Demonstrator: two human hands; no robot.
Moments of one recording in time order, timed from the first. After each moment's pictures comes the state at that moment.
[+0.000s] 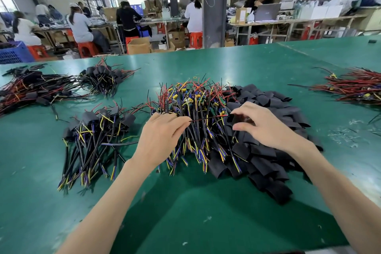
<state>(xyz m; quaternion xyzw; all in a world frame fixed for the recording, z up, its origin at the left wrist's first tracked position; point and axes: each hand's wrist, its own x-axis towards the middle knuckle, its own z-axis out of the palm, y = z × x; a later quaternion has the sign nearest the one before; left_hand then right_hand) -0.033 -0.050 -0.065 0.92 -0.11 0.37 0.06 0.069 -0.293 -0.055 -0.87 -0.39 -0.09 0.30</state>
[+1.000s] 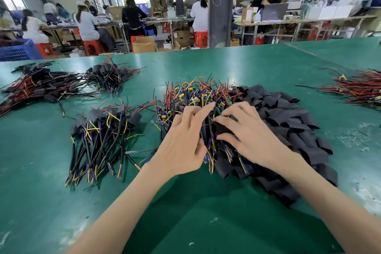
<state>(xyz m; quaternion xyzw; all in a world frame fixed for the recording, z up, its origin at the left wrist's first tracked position) -0.044 -0.080 -0.066 0.93 -0.18 0.31 0.13 0.030 -0.258 -0.055 -0.83 -0.47 -0.26 0.12</state>
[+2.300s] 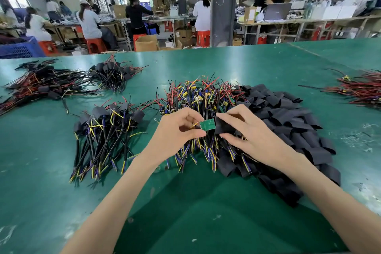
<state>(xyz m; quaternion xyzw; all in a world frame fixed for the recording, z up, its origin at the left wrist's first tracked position) -0.040 -0.056 -0.054 0.85 -0.05 0.18 0.49 0.036 -0.262 -0.069 -0.81 -0.50 -0.19 0.24</state>
